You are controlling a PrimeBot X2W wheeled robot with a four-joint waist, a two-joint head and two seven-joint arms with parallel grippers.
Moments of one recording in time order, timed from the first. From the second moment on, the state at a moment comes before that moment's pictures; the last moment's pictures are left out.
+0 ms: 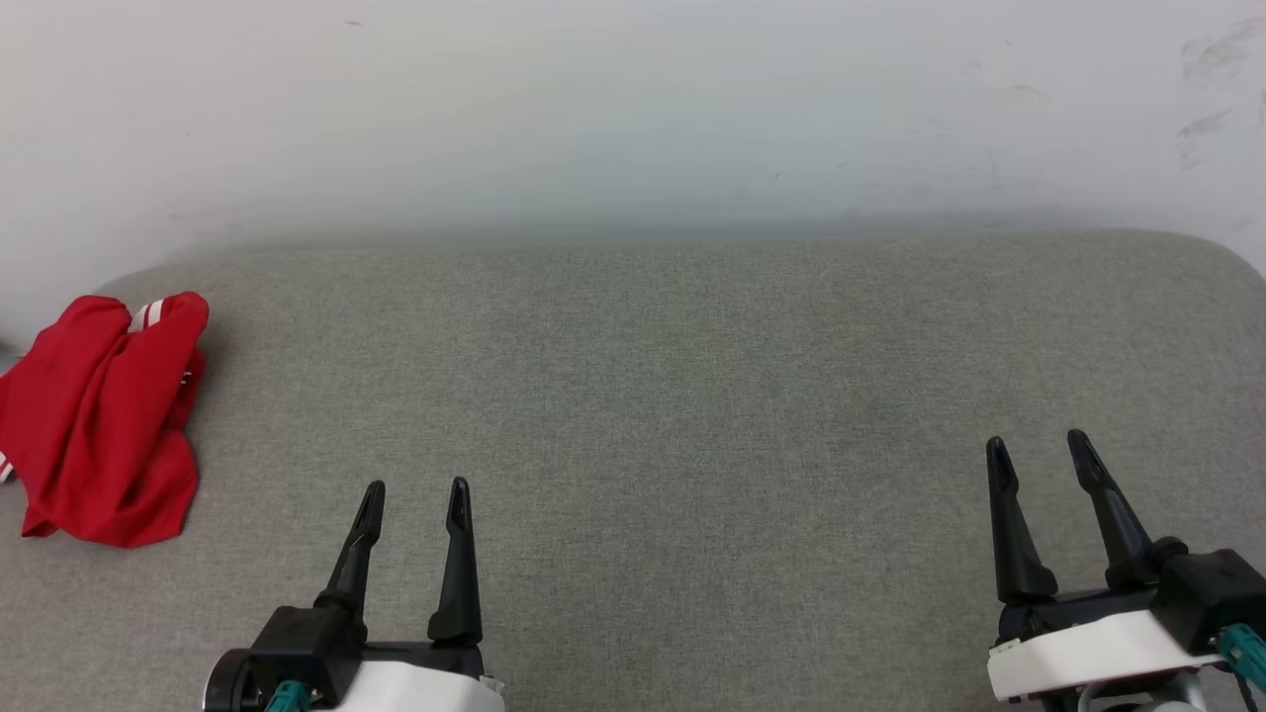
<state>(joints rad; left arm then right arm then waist) 0.09 0.05 -0.14 -0.07 -0.21 0.05 -0.25 0.01 -0.05 -0.02 0.02 0.15 0.13 -0.25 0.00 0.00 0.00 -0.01</state>
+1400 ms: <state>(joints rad) 0.09 0.05 -0.15 -0.03 -0.16 0.07 -0.26 0.02 -0.05 -0.02 0.03 0.15 0.13 -0.26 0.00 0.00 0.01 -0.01</state>
